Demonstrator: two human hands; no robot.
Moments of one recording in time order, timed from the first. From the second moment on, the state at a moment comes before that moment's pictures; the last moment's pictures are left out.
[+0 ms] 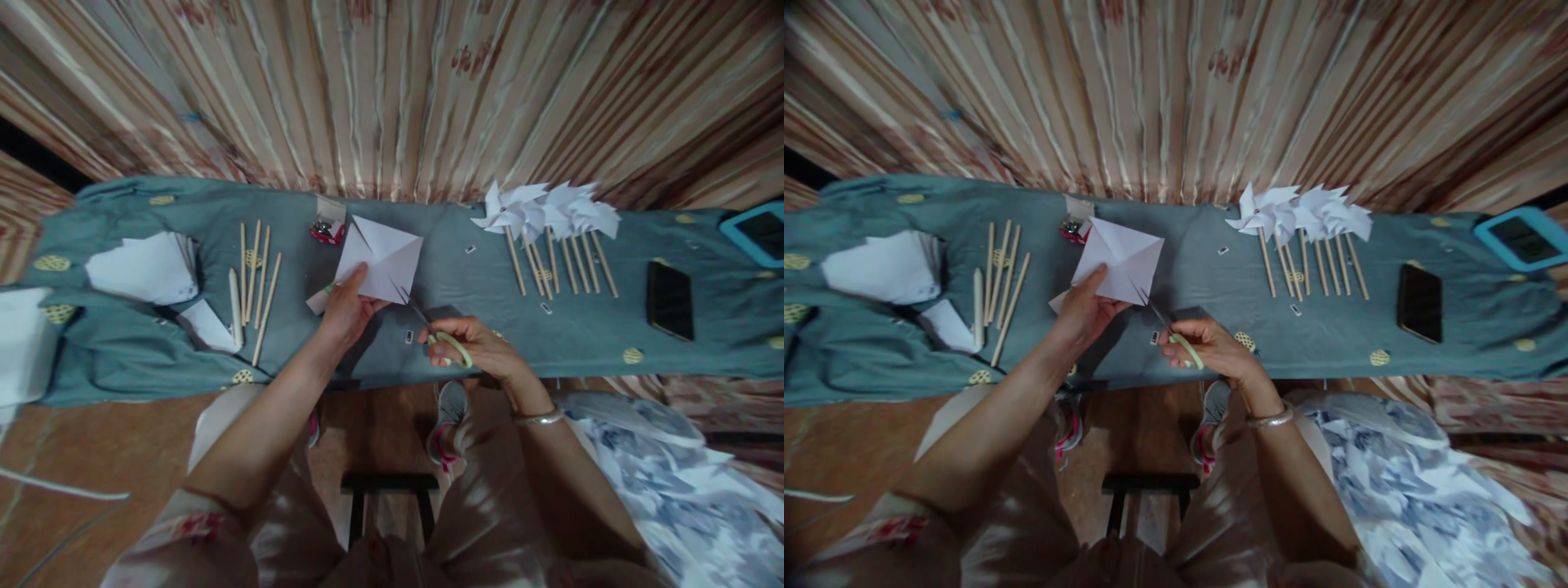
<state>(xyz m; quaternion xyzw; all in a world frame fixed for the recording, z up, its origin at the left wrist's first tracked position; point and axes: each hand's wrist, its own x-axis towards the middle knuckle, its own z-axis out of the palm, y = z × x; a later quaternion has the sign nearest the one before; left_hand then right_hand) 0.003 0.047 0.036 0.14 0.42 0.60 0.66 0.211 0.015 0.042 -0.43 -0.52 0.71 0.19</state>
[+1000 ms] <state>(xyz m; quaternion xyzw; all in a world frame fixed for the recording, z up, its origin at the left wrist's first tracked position) 0.010 0.038 0.018 0.31 0.44 0.48 0.70 0.212 0.042 0.030 -0.53 -0.45 0.56 0.45</state>
